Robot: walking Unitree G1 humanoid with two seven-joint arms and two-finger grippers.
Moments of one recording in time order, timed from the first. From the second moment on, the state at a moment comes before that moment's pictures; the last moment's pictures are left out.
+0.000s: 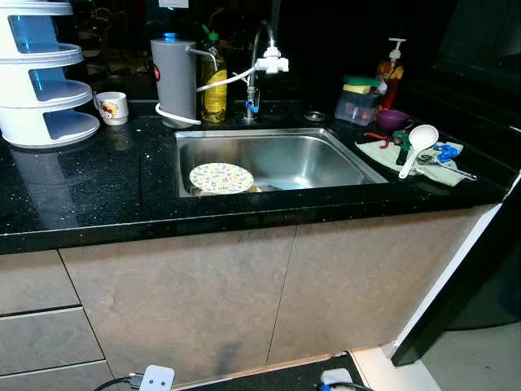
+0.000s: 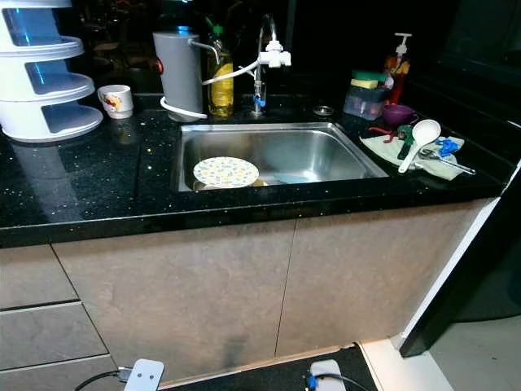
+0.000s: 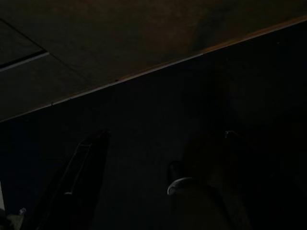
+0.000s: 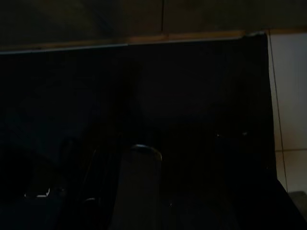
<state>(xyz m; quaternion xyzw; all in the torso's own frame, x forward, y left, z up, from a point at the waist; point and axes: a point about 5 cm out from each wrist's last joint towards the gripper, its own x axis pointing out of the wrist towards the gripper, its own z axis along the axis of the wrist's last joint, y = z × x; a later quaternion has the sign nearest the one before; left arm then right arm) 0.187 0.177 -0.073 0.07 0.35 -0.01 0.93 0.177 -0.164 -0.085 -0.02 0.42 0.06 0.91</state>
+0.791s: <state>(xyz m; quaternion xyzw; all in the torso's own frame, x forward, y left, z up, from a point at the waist) 0.189 0.177 -0.066 0.07 0.31 -0.01 0.95 0.182 -0.166 -0.079 0.00 0.38 0.06 0.92</state>
